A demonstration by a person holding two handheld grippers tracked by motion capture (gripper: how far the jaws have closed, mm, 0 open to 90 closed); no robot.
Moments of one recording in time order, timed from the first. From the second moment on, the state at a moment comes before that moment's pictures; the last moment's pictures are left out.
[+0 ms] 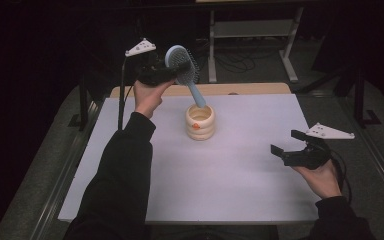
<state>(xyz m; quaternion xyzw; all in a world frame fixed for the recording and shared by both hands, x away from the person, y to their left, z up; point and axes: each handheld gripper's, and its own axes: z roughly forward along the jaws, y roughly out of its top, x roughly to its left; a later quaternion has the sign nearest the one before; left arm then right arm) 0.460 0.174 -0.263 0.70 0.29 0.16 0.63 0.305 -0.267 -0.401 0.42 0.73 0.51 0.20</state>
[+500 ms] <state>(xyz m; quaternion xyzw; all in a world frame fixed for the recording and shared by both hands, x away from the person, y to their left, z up) 0.463 0.173 -0.279 0.71 0.30 0.15 0.62 0.297 -0.274 -0.413 0.43 0.72 0.50 0.21</state>
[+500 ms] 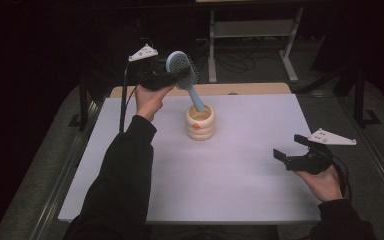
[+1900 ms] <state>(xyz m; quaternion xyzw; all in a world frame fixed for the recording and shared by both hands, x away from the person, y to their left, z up) 0.466 0.164 -0.335 0.72 0.30 0.13 0.61 0.289 -0.276 -0.424 0.42 0.73 0.50 0.20</state>
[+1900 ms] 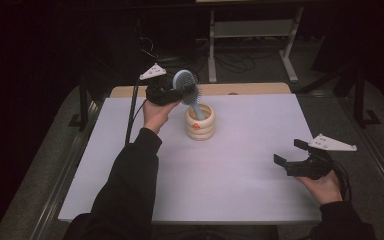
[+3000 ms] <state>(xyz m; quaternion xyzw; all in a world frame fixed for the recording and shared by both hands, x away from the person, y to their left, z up) 0.470 0.163 -0.368 0.72 0.33 0.10 0.61 0.289 -0.275 -0.425 0.42 0.73 0.50 0.20</state>
